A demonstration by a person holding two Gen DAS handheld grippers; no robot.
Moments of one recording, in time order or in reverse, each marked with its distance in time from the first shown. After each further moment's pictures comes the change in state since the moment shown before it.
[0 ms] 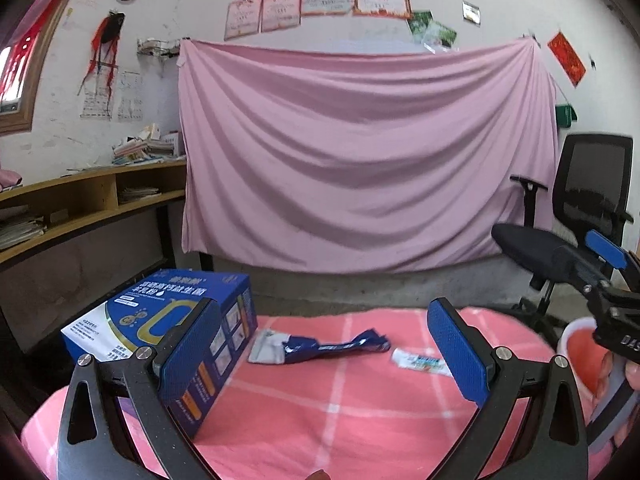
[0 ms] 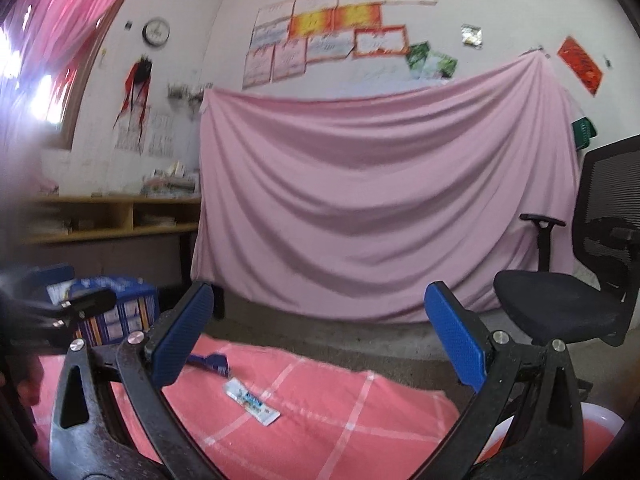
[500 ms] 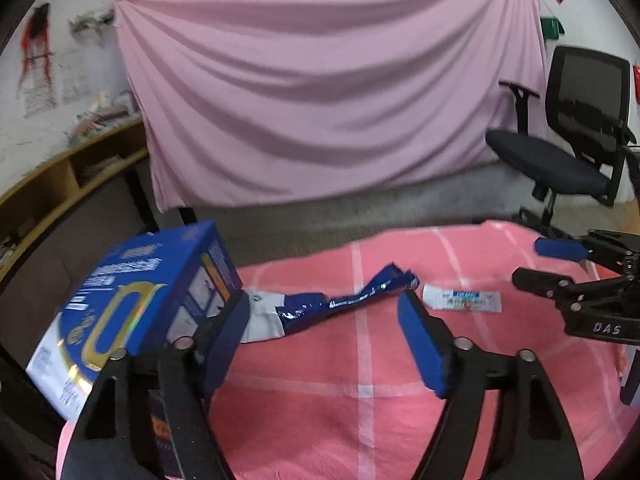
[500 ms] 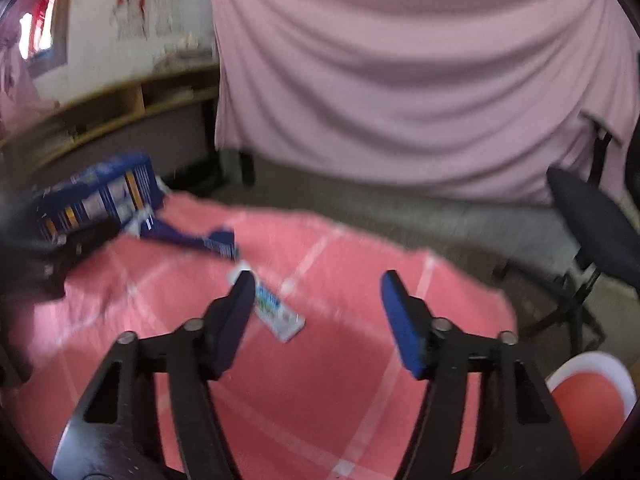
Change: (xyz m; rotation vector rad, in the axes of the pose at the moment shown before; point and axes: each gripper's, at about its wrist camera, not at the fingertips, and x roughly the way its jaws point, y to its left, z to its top) left arm 0.096 0.006 -0.023 0.162 0.314 -0.068; right arm 0.102 0.007 -0.063 0.005 0.597 0.170
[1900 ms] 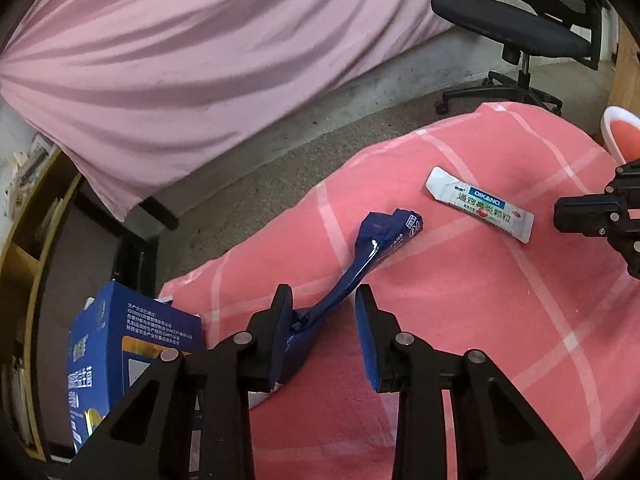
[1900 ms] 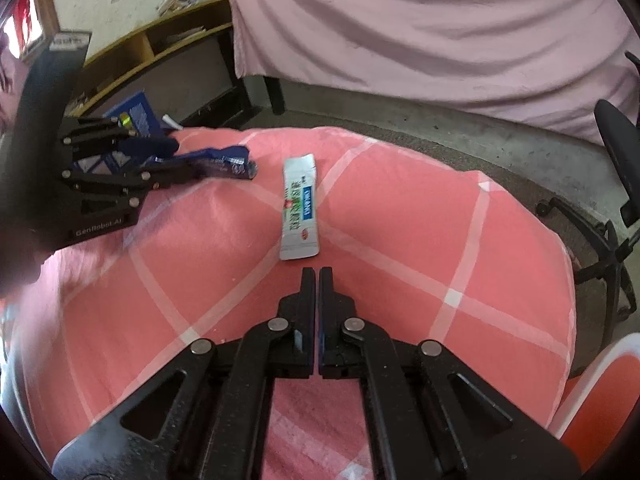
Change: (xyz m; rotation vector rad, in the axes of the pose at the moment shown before) left arm 0.094 -0.032 0.018 0.361 0.345 -0.050; right arm 0.034 -0.013 -0.004 0.072 0.186 0.134
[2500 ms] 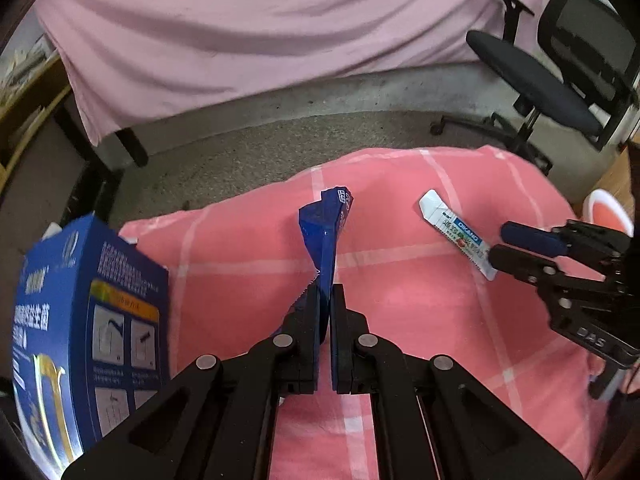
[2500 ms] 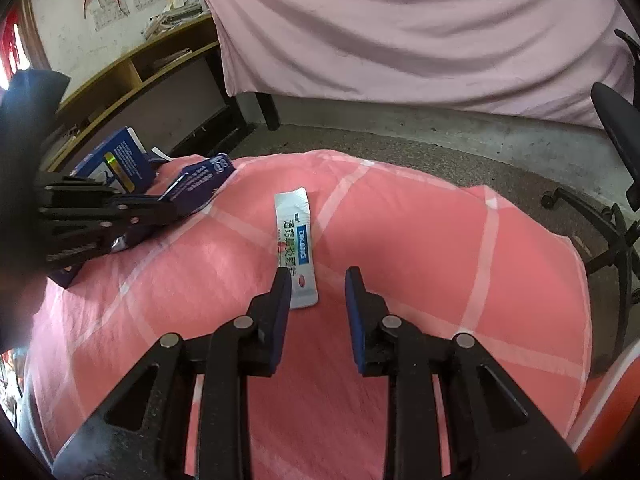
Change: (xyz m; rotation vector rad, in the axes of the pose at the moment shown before) left arm -0.017 0.019 0.007 -0.285 0.057 -0.192; right arm 0.018 0.000 0.023 0.050 -0.029 0.013
